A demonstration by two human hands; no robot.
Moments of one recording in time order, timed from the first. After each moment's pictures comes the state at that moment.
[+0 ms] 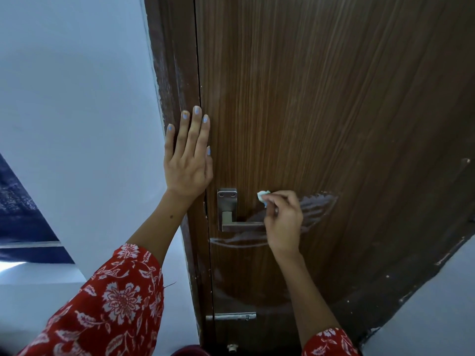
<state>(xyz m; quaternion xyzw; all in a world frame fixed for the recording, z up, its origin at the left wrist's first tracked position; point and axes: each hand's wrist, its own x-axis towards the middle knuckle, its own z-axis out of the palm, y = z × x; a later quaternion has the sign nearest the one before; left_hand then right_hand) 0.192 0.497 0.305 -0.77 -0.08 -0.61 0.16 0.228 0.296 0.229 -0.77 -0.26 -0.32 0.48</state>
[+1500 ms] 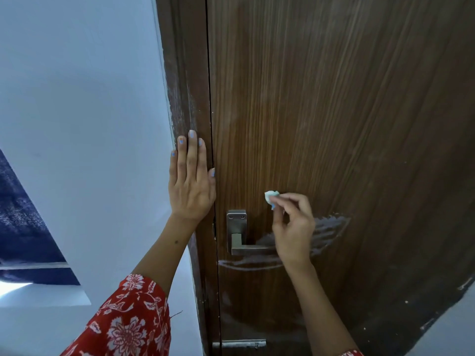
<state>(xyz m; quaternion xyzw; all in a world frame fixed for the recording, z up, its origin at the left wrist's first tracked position) 0.195 0.510 0.301 -0.74 -0.09 -0.66 0.14 0.233 0.308 0.258 -0.70 -0.30 -0.38 0.52</state>
